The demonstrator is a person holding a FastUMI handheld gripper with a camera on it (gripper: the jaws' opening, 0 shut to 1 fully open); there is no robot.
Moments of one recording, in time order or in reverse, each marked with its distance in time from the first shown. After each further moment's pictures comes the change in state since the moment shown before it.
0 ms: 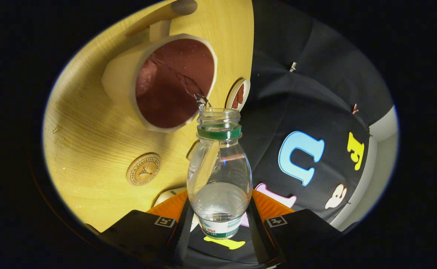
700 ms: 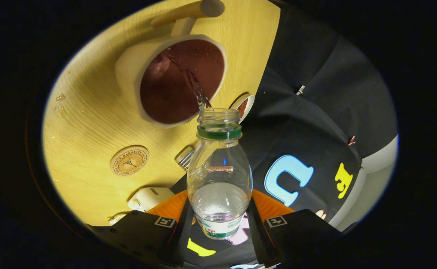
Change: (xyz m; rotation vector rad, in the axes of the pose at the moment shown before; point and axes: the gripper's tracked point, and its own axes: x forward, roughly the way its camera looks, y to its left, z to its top) arm -0.001 -0.020 0.011 -0.217 -0.095 -0.044
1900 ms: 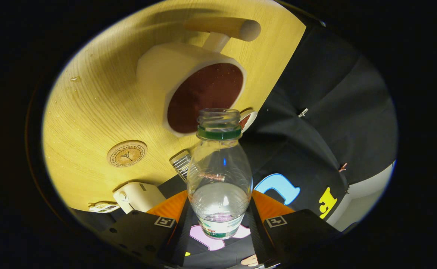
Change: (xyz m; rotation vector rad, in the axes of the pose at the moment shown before) arm -0.011 -0.004 0.018 -0.167 -0.079 -0.021
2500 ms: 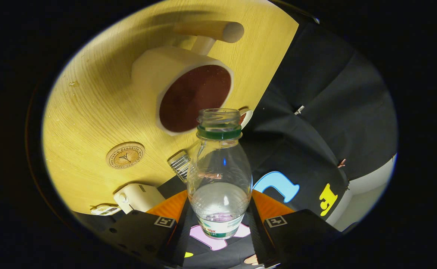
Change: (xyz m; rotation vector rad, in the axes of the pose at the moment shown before) arm -0.006 -0.005 -0.004 0.039 -0.001 -0.019
